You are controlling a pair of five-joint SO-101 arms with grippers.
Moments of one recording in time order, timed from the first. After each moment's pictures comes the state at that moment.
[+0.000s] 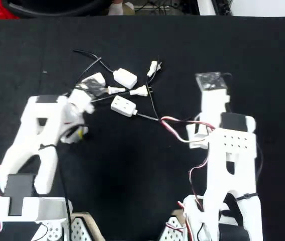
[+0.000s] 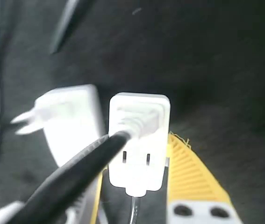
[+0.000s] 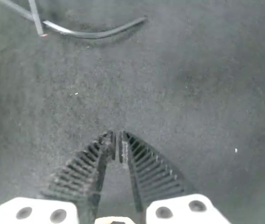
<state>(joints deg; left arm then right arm) -8.3 -5.8 32.6 60.6 -49.4 6.9 -32.7 41.9 76.4 13.7</state>
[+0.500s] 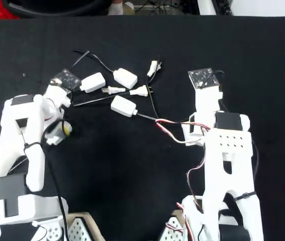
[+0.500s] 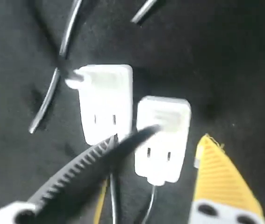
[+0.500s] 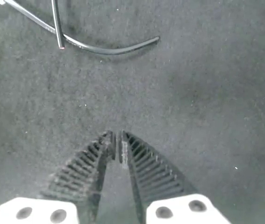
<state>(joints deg) -16.9 -5.7 30.7 55.6 -45.1 4.4 -32.7 41.9 73.8 13.7</state>
